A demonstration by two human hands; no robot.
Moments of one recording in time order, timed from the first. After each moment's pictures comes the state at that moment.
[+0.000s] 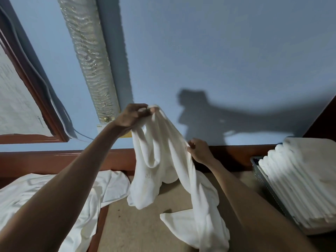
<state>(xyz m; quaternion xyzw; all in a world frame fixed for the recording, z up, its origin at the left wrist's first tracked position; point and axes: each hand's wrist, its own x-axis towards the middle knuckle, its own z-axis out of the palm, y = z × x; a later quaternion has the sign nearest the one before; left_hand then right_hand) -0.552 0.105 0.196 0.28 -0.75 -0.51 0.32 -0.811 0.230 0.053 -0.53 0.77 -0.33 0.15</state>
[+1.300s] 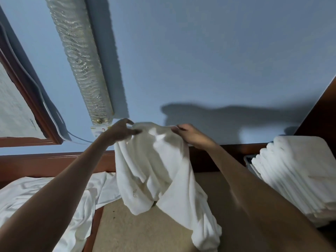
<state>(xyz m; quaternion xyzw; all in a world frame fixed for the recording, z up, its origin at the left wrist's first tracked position) -0.543 0.109 0.168 0.49 -0.77 -0.36 0.19 -0.801 0.233 0.138 -0.56 0.64 -0.42 0.34</state>
